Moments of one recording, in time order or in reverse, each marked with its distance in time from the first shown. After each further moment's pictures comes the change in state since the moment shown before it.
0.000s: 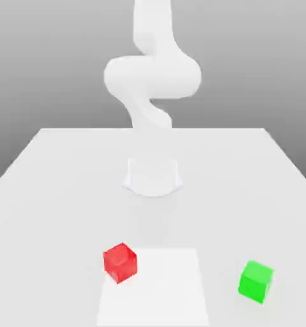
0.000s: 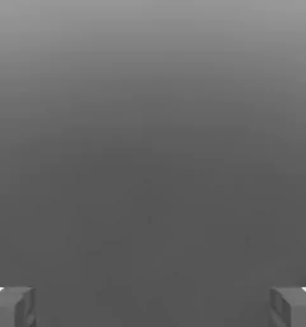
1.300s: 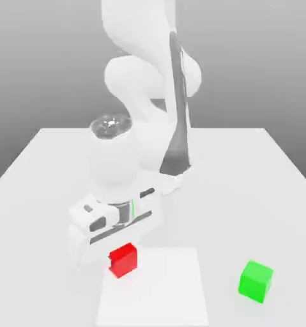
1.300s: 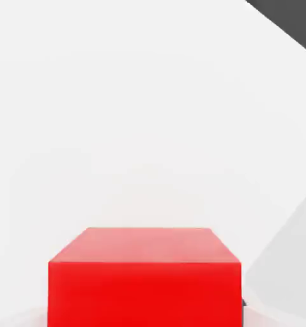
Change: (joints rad) arm -0.053 0.813 -0.109 -0.426 0.099 0.524 -0.853
